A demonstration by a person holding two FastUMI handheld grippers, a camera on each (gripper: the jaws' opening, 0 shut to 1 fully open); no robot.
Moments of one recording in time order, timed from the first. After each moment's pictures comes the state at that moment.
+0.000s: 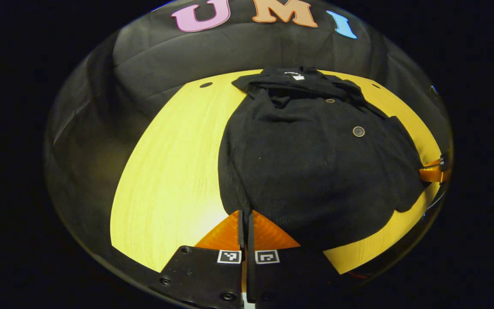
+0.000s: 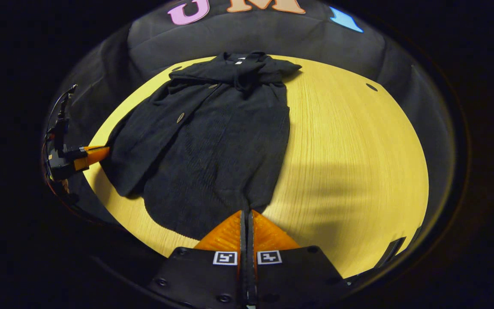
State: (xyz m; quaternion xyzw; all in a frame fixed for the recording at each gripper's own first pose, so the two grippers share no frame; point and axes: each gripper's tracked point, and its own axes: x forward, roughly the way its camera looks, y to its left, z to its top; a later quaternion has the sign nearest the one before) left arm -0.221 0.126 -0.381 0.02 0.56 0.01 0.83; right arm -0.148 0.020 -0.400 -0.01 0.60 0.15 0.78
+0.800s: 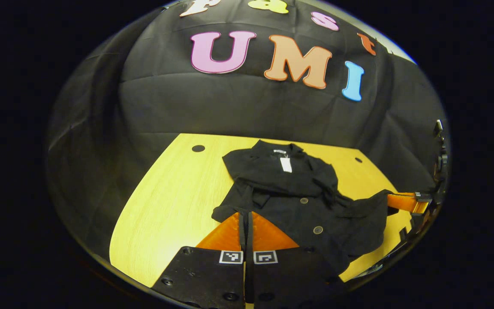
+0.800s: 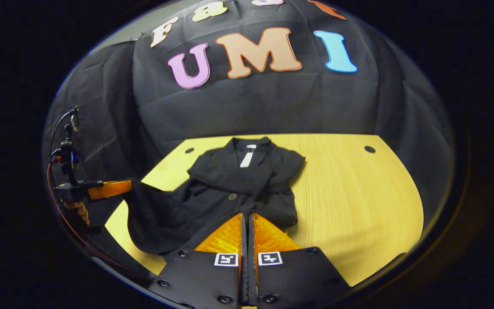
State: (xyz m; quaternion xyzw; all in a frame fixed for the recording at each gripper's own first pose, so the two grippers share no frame) left arm -0.050 0.110 -0.251 -0.07 0.39 -0.02 0.92; right arm 0.000 0.061 -0.264 0.07 0.41 0.16 0.90
